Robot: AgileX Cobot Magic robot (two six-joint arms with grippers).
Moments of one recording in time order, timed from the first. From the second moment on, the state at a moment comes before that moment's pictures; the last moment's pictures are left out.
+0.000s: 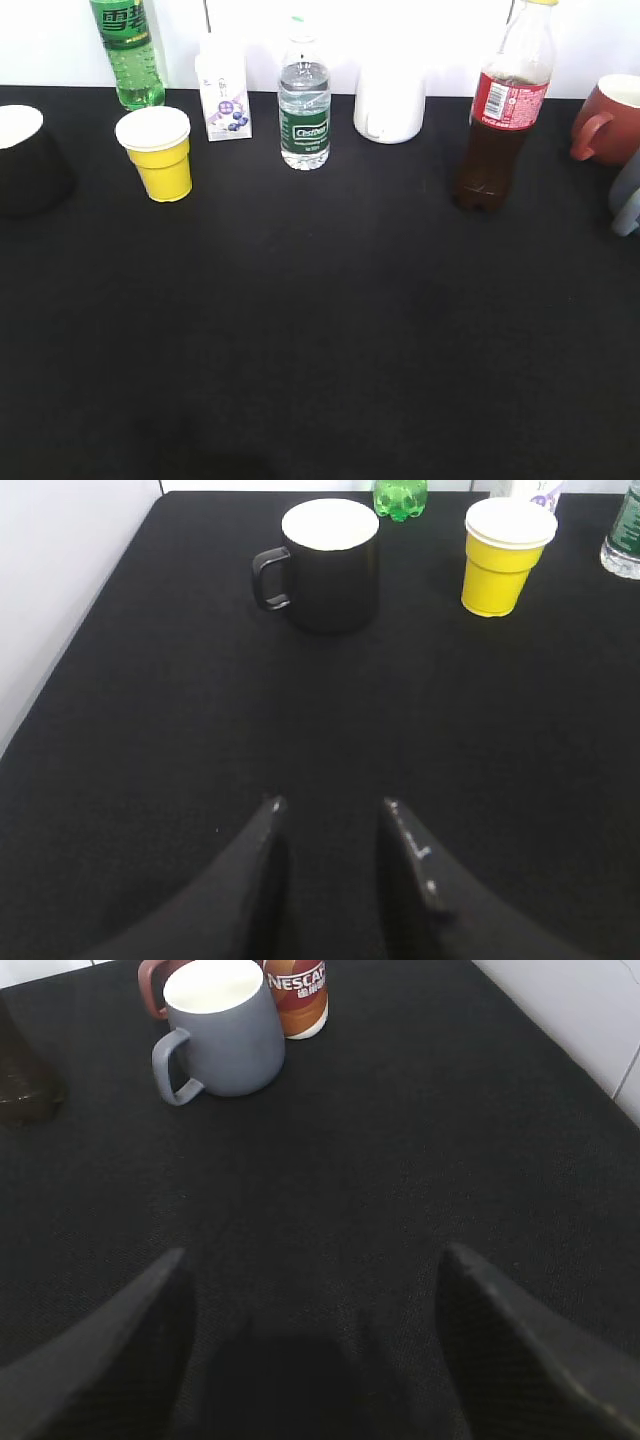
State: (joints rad) left arm -0.04 -0.01 -0.52 0.05 1.06 -0.07; right arm -0.03 -0.01 -0.51 -0.18 1.06 0.31
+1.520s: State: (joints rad) left arm -0.42 1.60 -0.39 -0.13 -0.91 0.03; right arm -0.03 -0.01 -0.51 -0.18 1.06 0.31
